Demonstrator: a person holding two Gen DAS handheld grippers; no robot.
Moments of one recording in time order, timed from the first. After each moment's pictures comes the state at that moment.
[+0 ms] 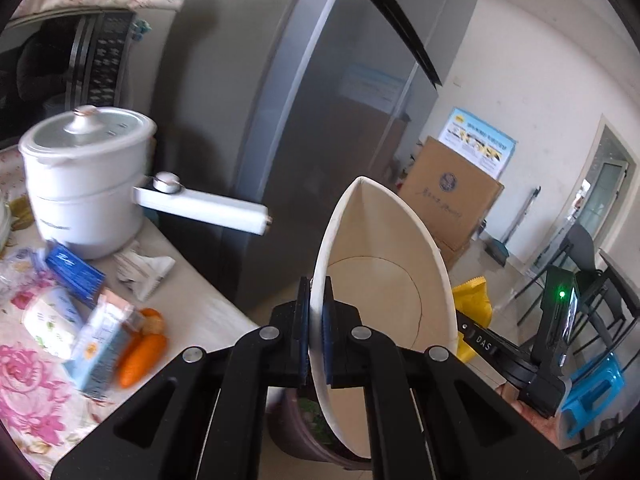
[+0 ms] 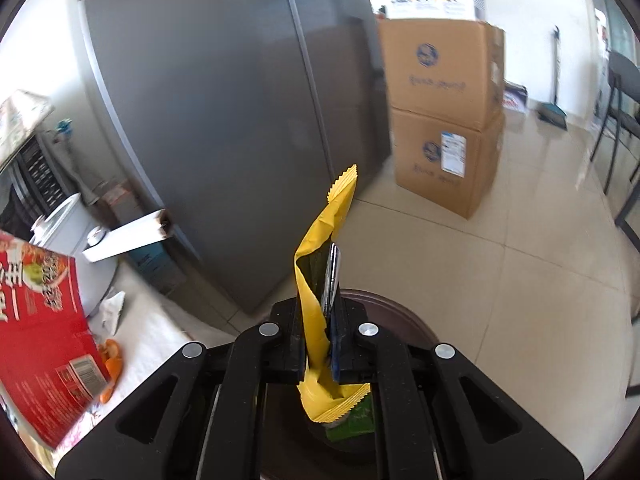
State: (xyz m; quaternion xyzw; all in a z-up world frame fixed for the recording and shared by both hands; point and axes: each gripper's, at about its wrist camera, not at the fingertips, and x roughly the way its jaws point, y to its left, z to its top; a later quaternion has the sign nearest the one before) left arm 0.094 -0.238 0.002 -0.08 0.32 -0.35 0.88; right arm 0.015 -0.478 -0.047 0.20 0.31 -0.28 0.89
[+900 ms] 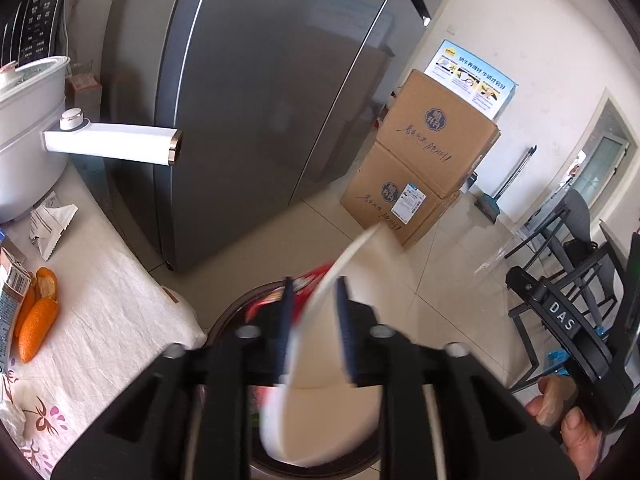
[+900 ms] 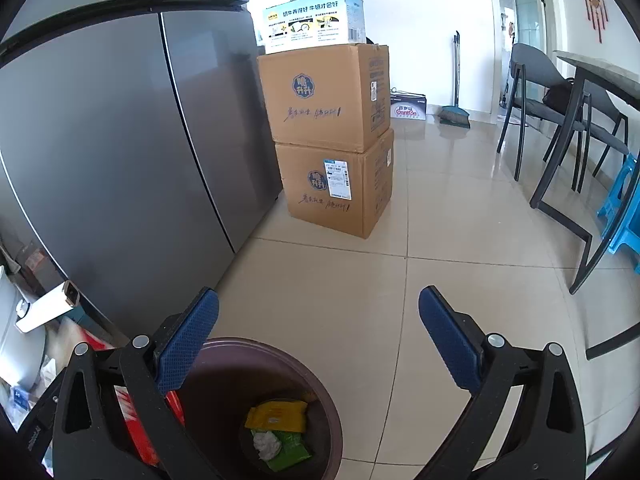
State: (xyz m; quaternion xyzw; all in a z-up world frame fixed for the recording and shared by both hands) left arm 0.095 -0.349 -0.045 -0.05 0.40 -0.37 0.84; right arm -0.041 -0.538 -0.034 0.19 0.26 -0.44 0.84
